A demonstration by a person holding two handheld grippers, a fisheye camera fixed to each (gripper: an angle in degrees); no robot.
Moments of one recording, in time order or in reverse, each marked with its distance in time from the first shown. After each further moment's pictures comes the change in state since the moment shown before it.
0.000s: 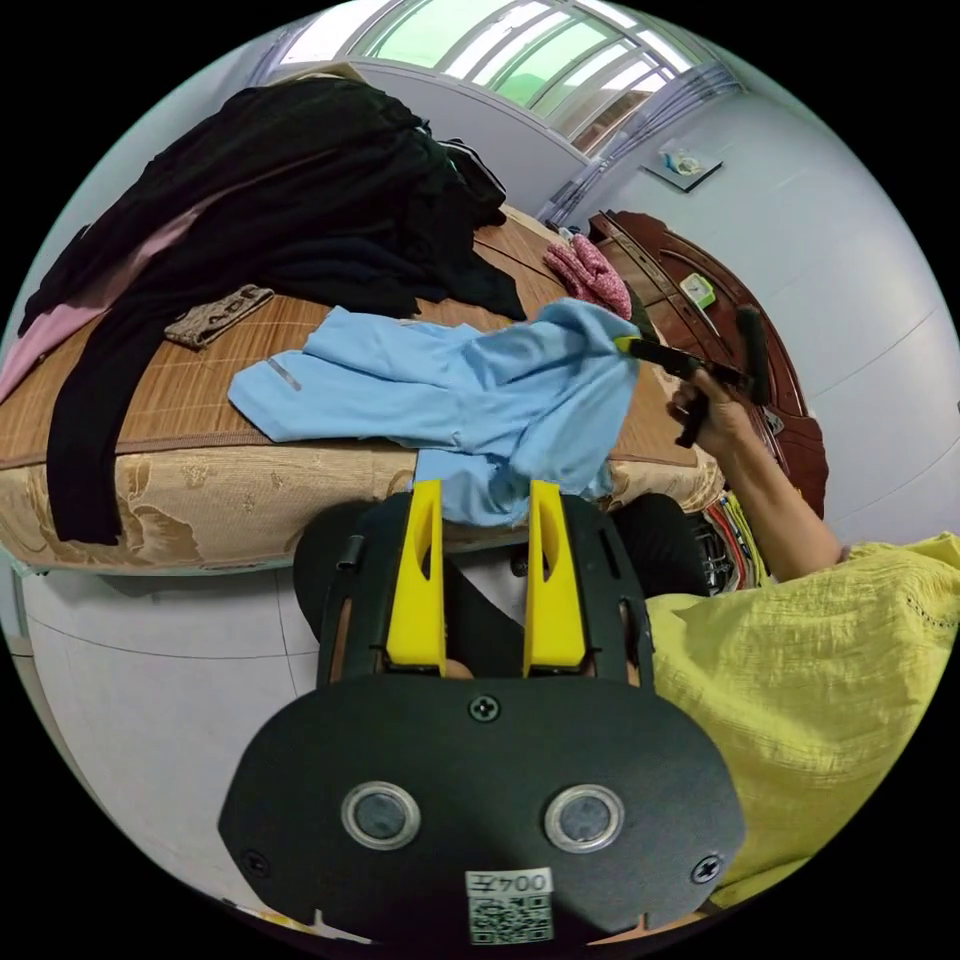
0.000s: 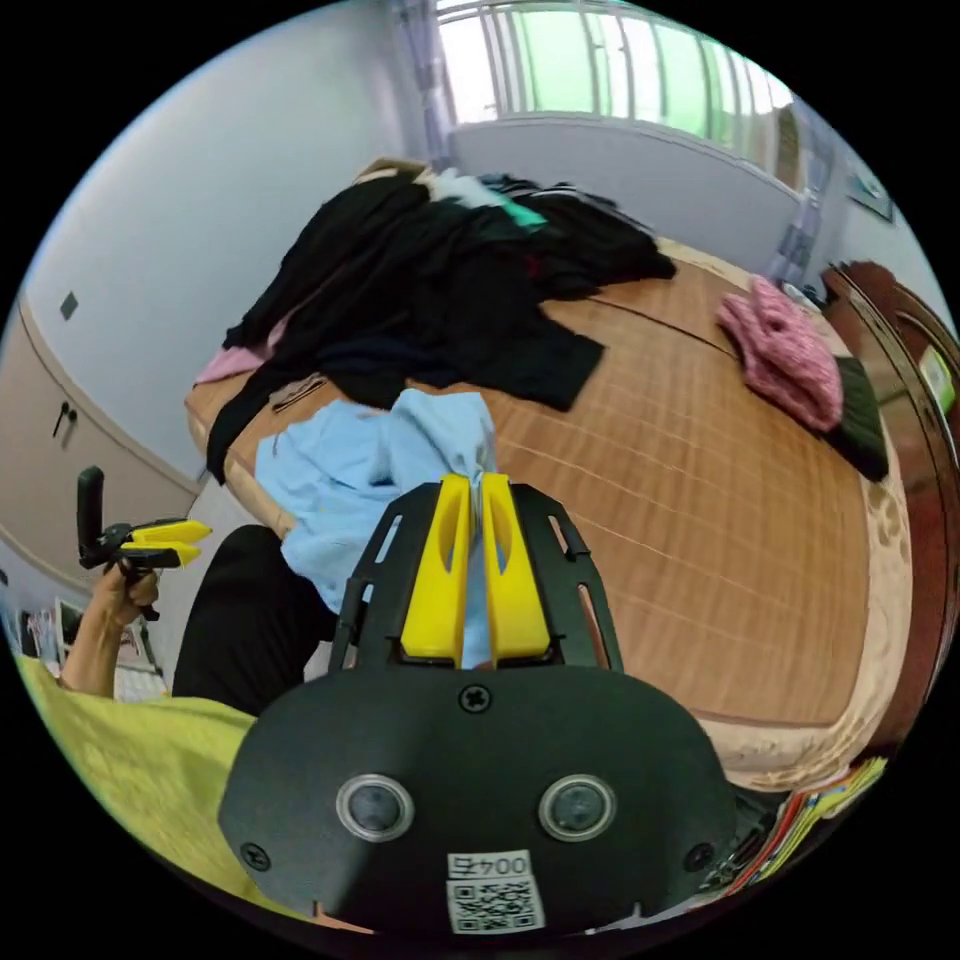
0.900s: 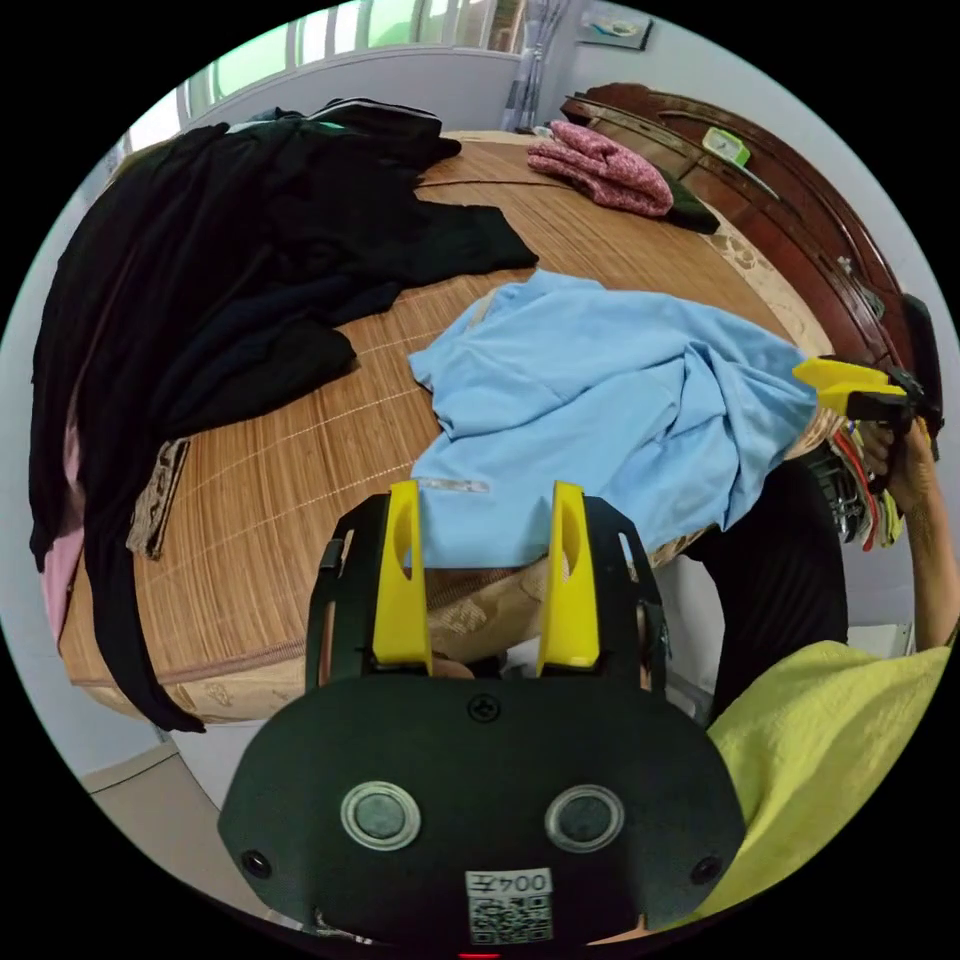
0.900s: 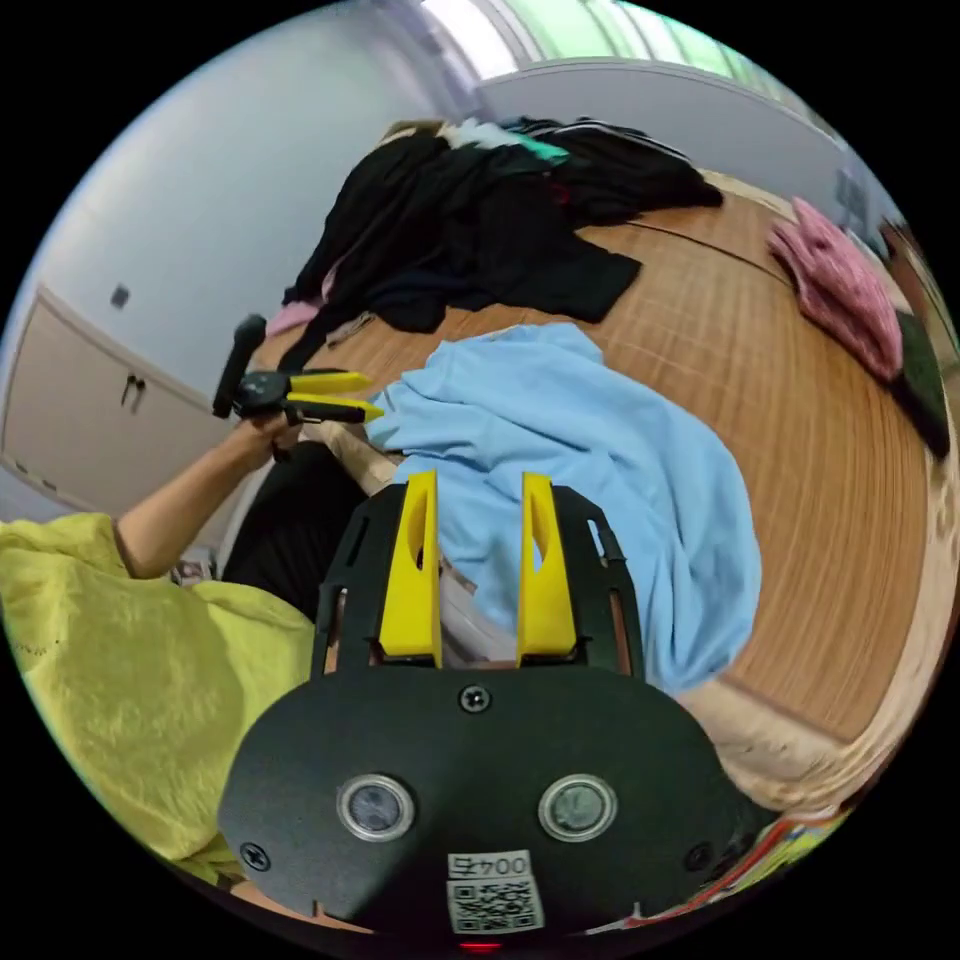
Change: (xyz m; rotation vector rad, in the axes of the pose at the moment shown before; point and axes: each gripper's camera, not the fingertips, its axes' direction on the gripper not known) left arm 0.091 -0.130 0.155 -0.187 -0.298 0.232; right arm 0.010 -0.005 0.035 -0.220 -0.257 -0.162
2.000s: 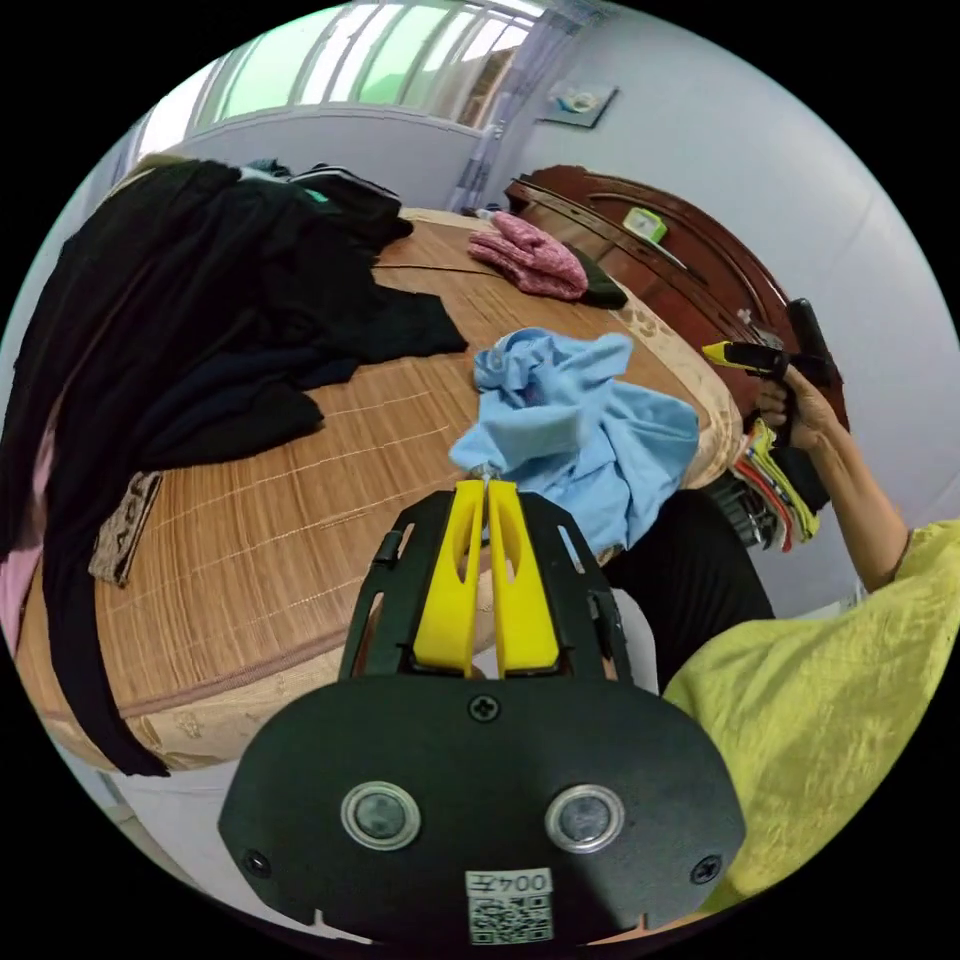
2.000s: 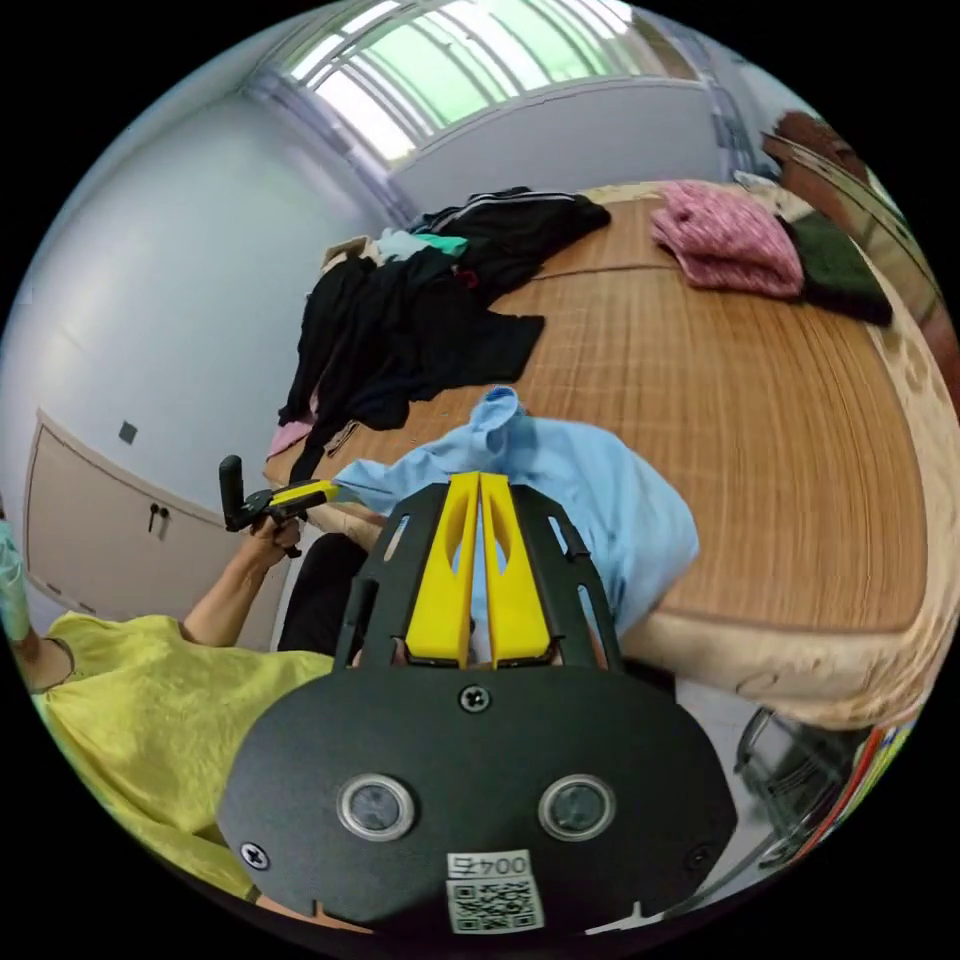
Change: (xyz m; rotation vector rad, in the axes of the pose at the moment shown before) left arm -0.003 0.042 -0.063 0.201 0.277 0.120; right arm 0.113 0.142 -0.100 0.253 -0.090 0.400
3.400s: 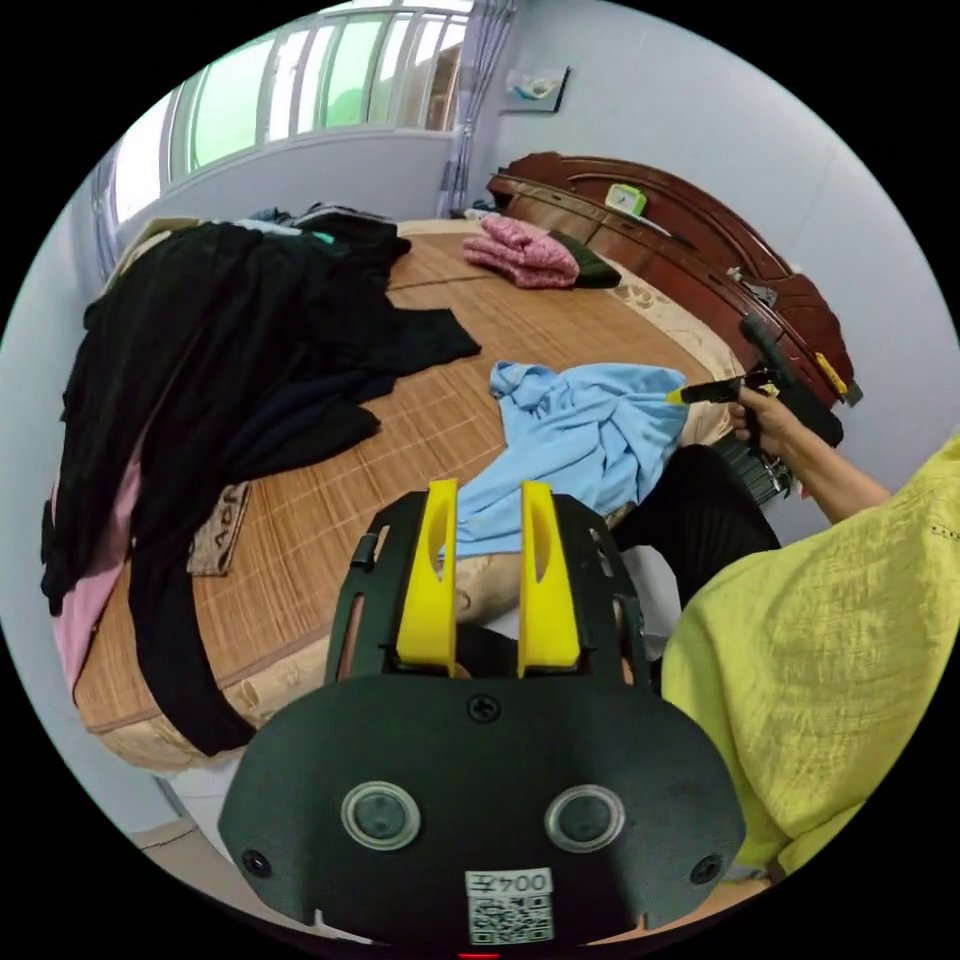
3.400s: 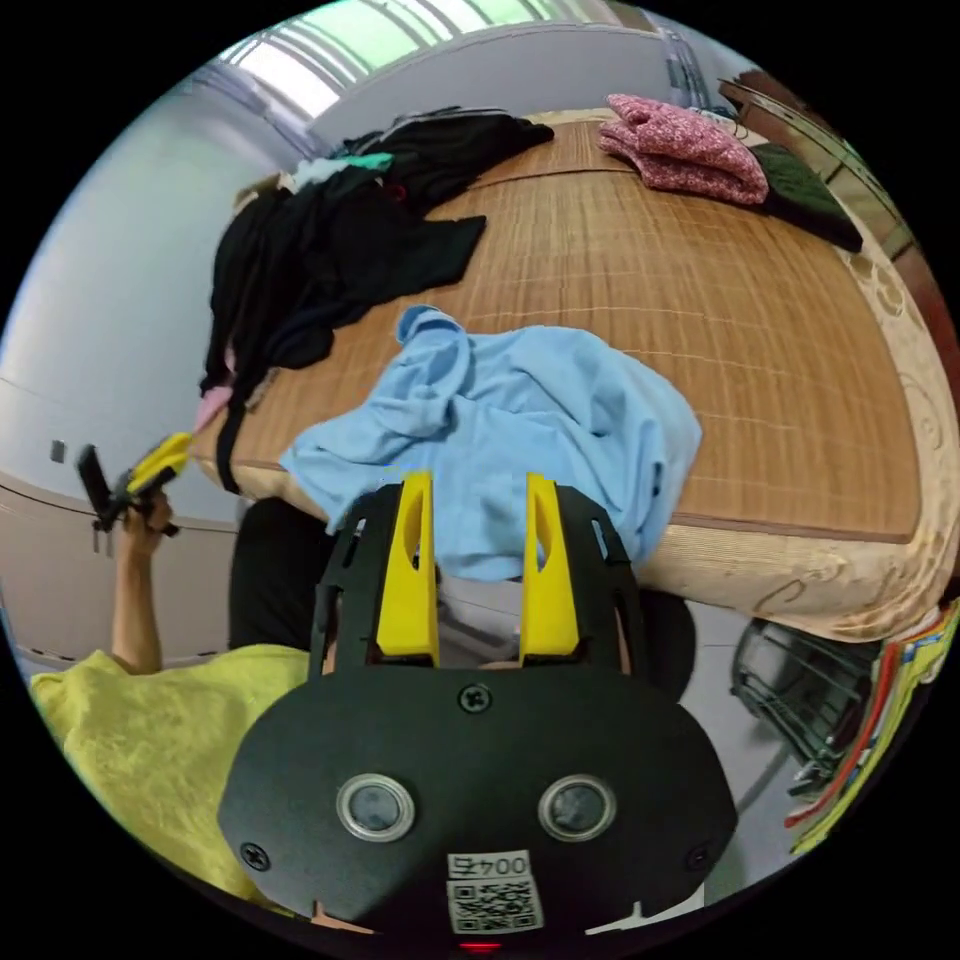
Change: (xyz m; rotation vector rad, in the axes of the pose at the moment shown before) left arm 0.067 -0.009 -0.071 0.002 -0.177 0.156; right arm -0.028 0.014 0.089 -0.193 0.249 0.050
